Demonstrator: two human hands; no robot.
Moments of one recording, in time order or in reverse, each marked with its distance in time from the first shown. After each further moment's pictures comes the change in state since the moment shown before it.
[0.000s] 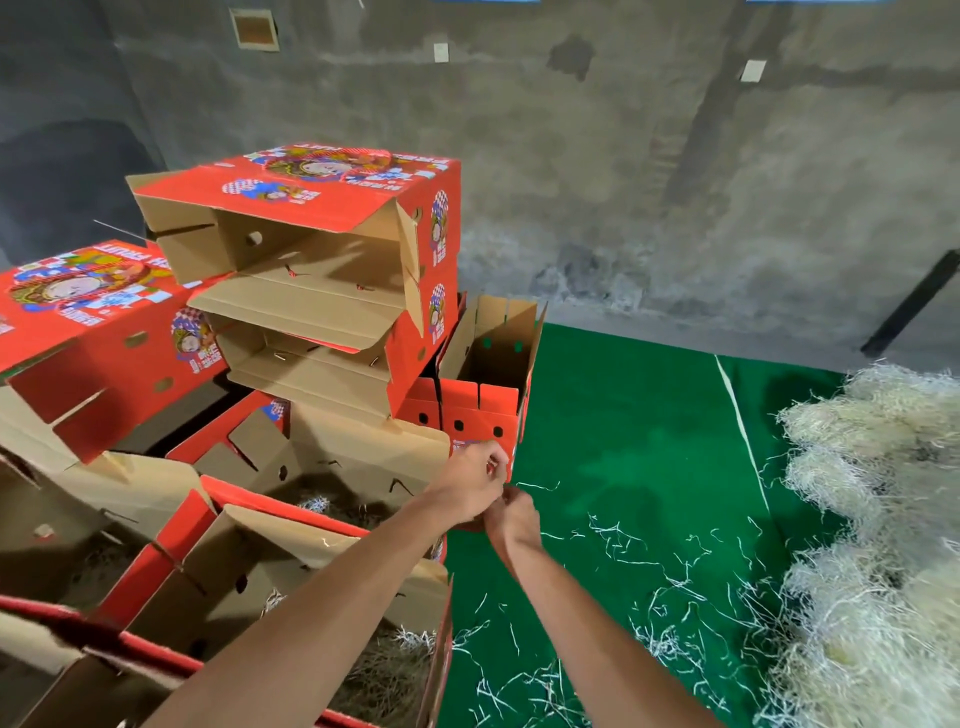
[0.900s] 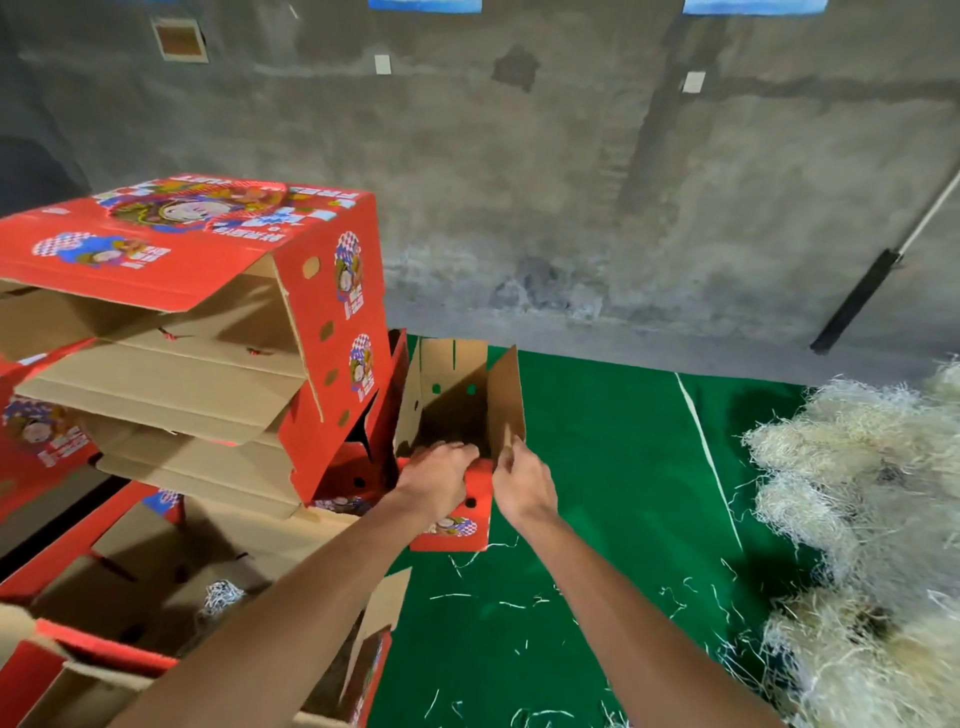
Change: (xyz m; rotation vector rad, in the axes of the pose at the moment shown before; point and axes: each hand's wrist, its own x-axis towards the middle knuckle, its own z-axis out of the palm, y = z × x) left_hand 0.131 0.022 -0.001 0.541 -0.055 0.131; right_hand 0.117 -0.068 -0.092 -0.326 0.228 -0.303
